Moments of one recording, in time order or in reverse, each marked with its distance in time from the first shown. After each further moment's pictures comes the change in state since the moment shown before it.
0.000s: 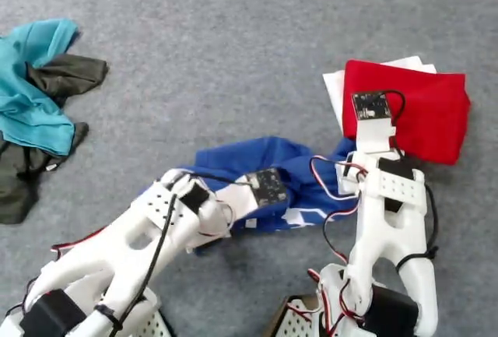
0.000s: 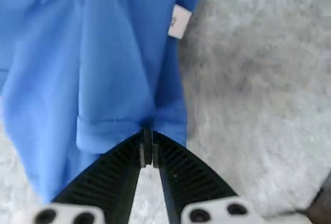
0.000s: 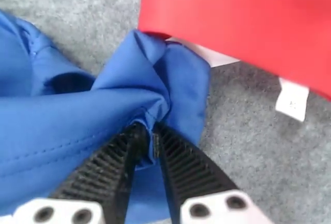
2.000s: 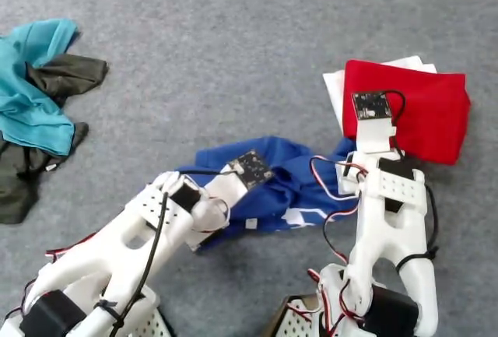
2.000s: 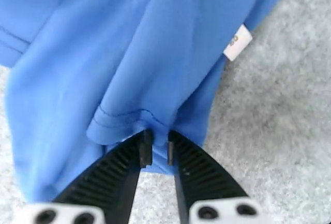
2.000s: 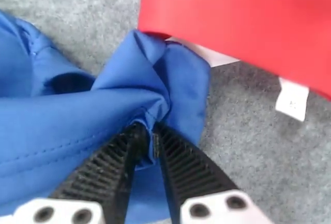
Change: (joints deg) left arm -3.4 0.2 2.5 -5.8 11.4; right arm 0.0 0.0 0.0 0.0 -0.2
